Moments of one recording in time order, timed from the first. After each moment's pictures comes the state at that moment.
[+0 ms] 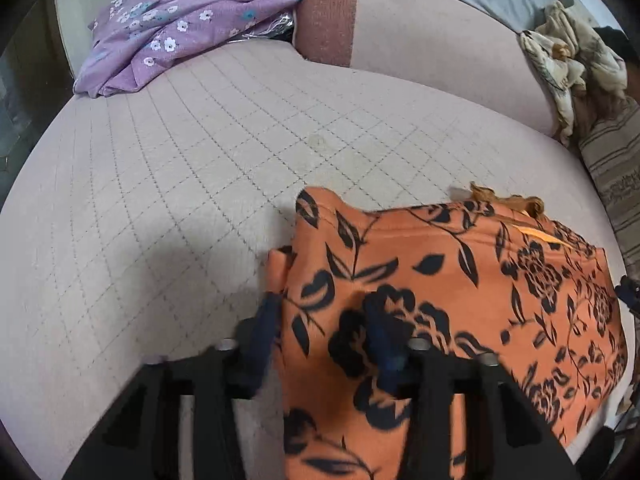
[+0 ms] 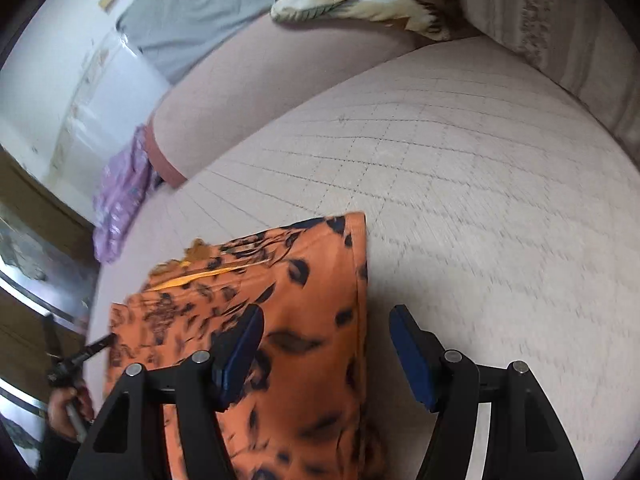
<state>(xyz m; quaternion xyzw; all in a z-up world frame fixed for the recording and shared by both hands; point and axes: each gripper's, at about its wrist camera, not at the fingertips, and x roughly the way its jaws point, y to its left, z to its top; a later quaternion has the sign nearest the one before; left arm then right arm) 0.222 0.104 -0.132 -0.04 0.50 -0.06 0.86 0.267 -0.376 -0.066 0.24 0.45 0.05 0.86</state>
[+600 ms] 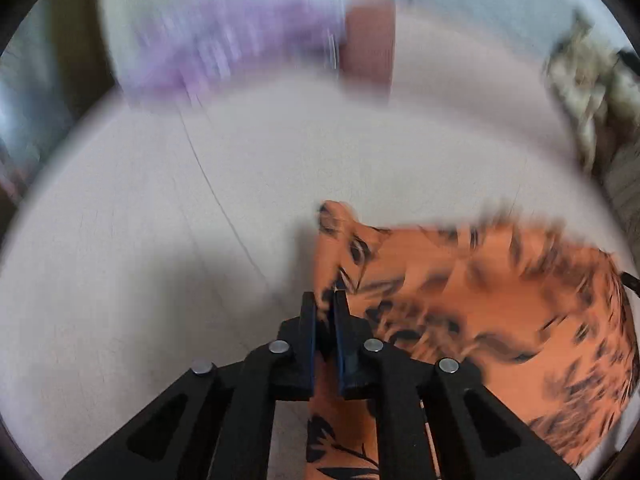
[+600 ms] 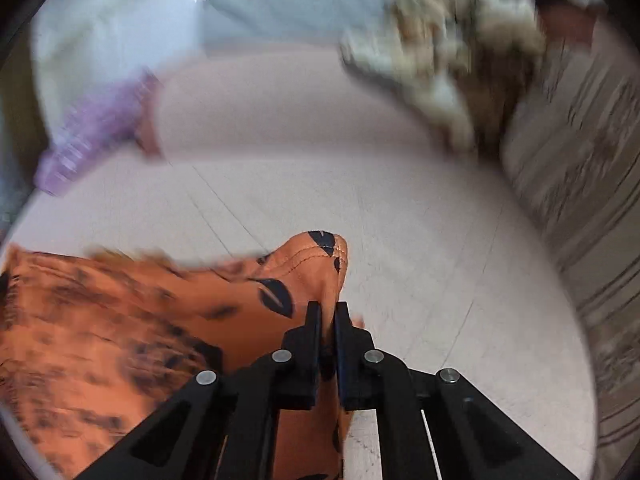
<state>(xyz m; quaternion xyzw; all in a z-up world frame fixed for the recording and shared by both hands) 0.209 0.119 -0.146 -0.04 0.50 -0.01 0.86 0.307 -0.312 -0.055 0.00 0.44 -0.03 0.90</state>
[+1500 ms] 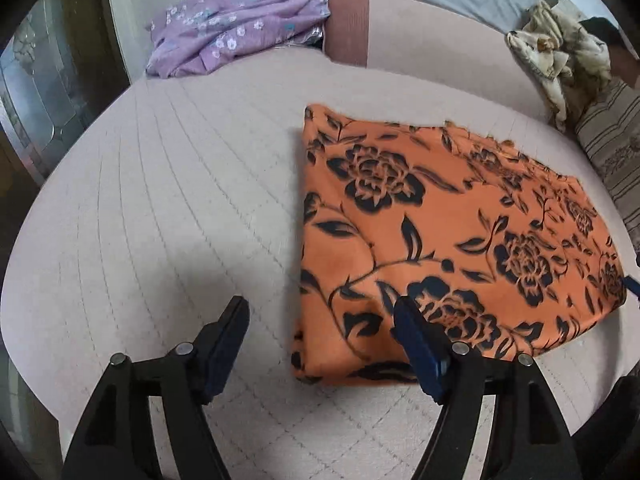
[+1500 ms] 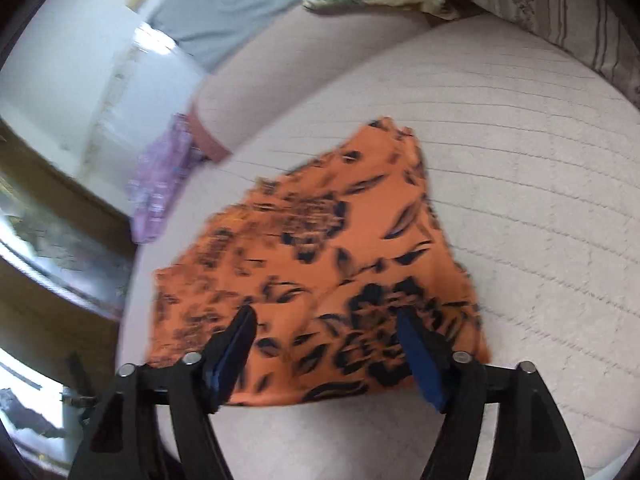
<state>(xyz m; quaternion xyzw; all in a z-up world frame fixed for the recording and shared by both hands) 0.070 0.103 -0.129 -0.02 0.48 0.00 0.87 0.105 -0.348 -0.059 0.29 0.43 0.11 0.85</state>
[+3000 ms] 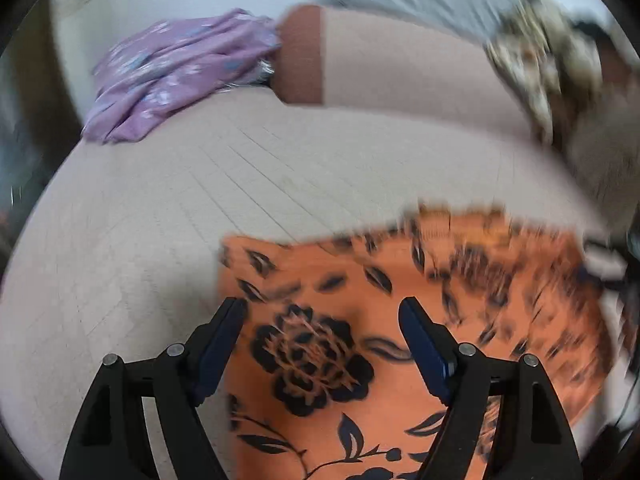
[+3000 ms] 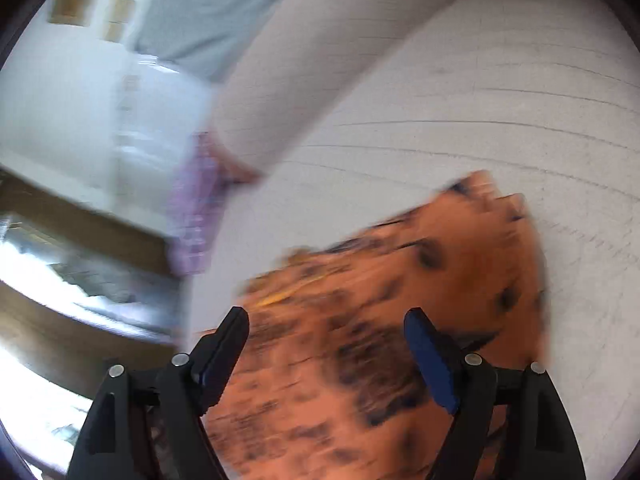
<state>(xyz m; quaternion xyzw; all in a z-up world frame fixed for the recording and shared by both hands) 0.206 0.052 -0.098 0.03 0.46 -0.05 0.89 0.293 -0.355 -0.079 0.36 0.46 0.14 0.80</state>
